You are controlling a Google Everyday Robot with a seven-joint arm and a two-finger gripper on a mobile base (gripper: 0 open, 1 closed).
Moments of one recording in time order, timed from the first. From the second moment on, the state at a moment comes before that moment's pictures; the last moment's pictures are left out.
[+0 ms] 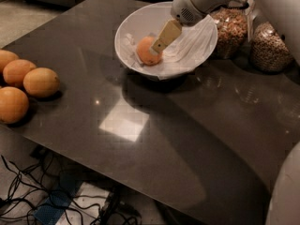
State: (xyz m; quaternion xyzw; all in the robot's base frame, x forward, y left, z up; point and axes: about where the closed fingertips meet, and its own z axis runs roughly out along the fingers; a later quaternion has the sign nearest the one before) arm 0.695 -0.058 0.946 -0.54 0.76 0.10 0.36
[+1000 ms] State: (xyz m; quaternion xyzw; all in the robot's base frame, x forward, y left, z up) arm 0.720 -0.049 0.919 -0.54 0.77 0.08 0.34
